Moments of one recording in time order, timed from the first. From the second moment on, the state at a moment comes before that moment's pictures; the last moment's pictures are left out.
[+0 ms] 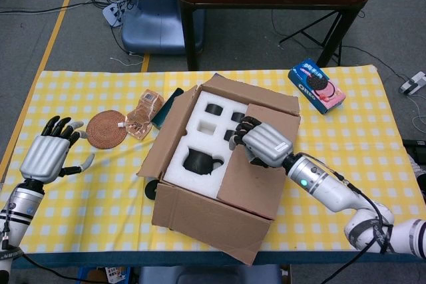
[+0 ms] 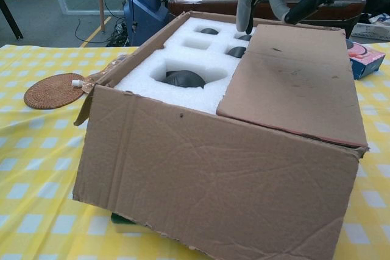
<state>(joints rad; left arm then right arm) -0.53 -0.90 -0.09 -1.88 1.20 1.18 0.31 0.85 -1.03 0.25 -1.84 -1.32 0.69 -0.04</state>
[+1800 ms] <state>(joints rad) -0.47 -0.96 -0.12 -1.77 1.31 1.17 0.18 0.89 -1.00 0.19 -1.87 -1.16 0.76 -0.16</state>
